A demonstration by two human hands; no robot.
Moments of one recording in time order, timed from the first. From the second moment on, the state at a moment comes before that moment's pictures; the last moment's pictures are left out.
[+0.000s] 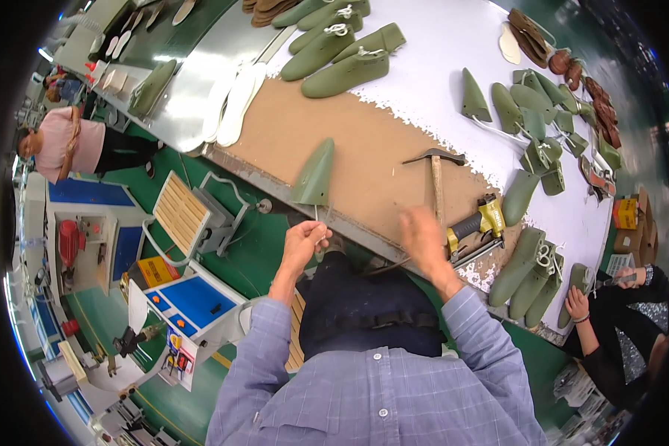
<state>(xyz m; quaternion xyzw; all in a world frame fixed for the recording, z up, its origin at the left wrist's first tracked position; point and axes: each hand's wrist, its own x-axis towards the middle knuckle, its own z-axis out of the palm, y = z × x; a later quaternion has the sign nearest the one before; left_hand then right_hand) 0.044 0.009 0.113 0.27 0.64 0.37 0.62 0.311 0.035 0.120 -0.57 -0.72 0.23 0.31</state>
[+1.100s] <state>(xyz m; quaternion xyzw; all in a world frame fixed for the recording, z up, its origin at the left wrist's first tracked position) 0.094 0.223 0.114 0.79 0.48 0.33 0.18 0.259 0.151 0.291 -0.43 -0.25 0.48 0.72</state>
